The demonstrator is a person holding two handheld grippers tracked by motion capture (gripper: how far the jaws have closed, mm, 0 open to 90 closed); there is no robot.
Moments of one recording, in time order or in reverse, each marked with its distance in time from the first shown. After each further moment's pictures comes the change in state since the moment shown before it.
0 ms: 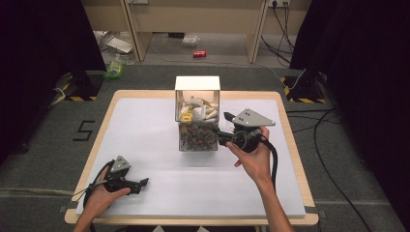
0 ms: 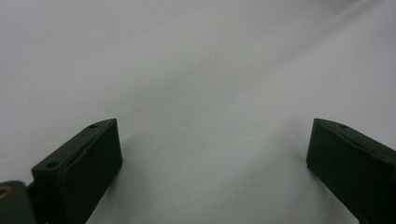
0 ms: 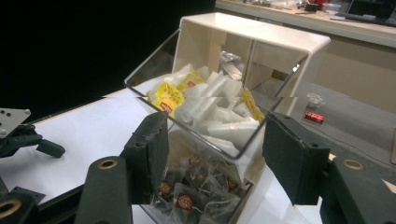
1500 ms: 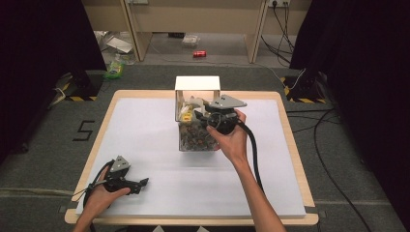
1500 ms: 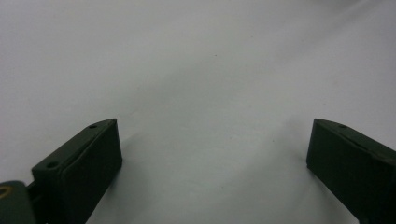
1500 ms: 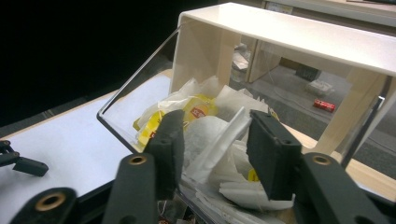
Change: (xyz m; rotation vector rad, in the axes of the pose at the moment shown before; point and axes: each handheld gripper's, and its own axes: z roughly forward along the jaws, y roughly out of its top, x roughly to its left) left arm 0.001 0.000 0.000 -0.003 -0.005 -0.005; right arm 0.003 0.017 0.069 0.076 0.009 0.020
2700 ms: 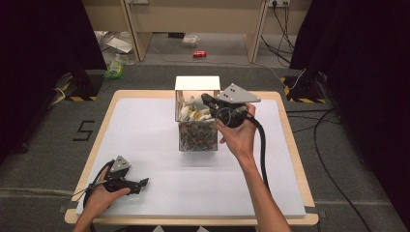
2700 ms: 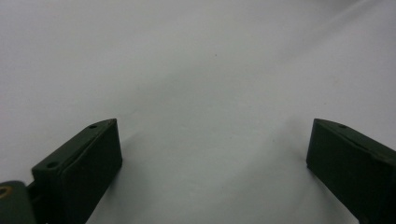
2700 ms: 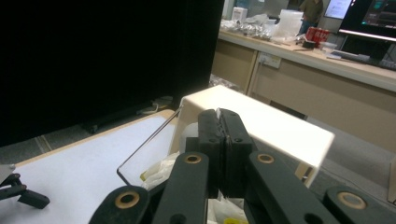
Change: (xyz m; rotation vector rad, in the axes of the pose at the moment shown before) left arm 0.000 0.000 0.000 0.004 0.003 0.003; right arm 0.000 0.035 -0.041 -0.159 -0.009 -0.068
